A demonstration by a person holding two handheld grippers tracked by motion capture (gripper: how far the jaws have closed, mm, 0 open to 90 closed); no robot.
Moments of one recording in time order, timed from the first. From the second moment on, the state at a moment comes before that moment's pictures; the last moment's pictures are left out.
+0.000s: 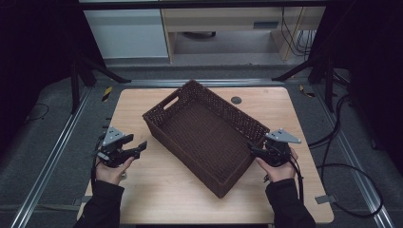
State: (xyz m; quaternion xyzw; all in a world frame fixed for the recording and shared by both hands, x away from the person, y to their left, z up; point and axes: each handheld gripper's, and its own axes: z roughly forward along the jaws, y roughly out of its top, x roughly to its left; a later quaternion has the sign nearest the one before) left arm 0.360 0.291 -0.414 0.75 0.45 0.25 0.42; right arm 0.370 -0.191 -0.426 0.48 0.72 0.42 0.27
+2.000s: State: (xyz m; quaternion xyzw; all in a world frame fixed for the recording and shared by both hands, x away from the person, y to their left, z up) left arm 0.400 0.280 -0.412 0.75 0.46 0.26 0.40; right arm 0.376 -0.196 -0.417 0.47 0.73 0.41 0.27
